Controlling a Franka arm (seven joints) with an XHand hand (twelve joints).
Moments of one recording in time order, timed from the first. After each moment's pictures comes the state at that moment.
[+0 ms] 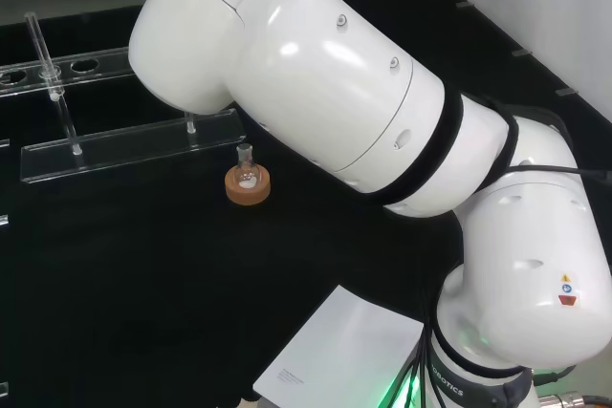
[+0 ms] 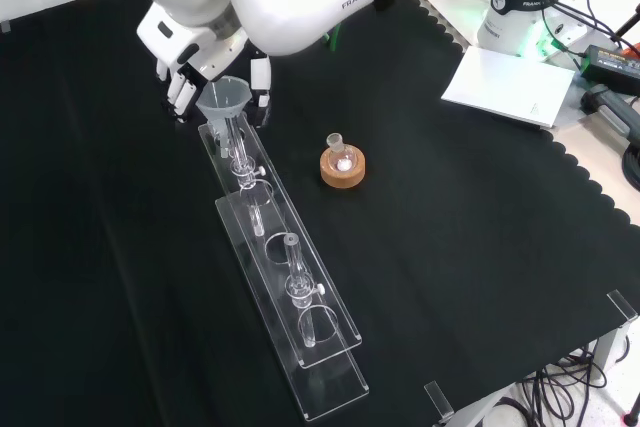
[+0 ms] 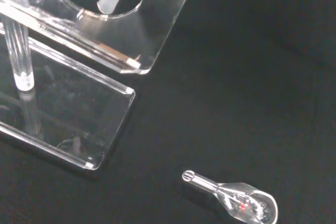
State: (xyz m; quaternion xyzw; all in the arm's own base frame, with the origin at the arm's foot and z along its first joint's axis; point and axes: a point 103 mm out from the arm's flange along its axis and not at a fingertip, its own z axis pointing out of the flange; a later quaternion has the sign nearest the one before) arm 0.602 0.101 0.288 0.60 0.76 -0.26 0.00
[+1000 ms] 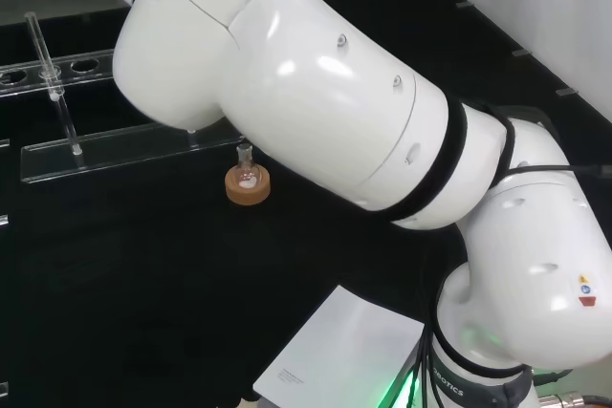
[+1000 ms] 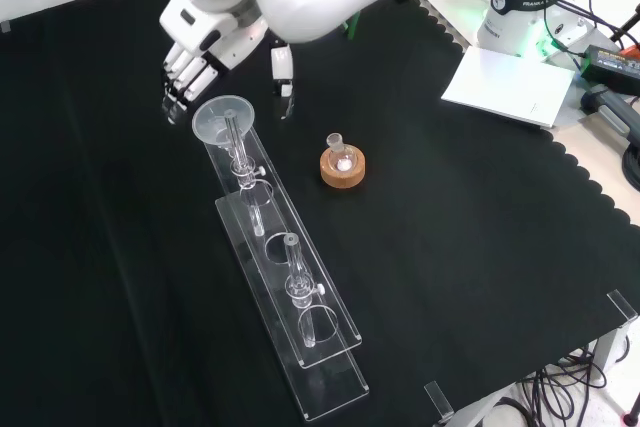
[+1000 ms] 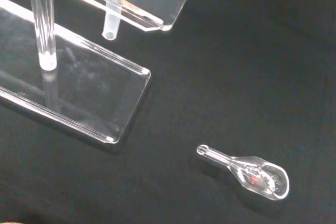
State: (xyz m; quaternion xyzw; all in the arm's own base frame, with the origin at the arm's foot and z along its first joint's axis) arm 0.568 0.096 0.295 0.60 0.76 -0.25 -0.01
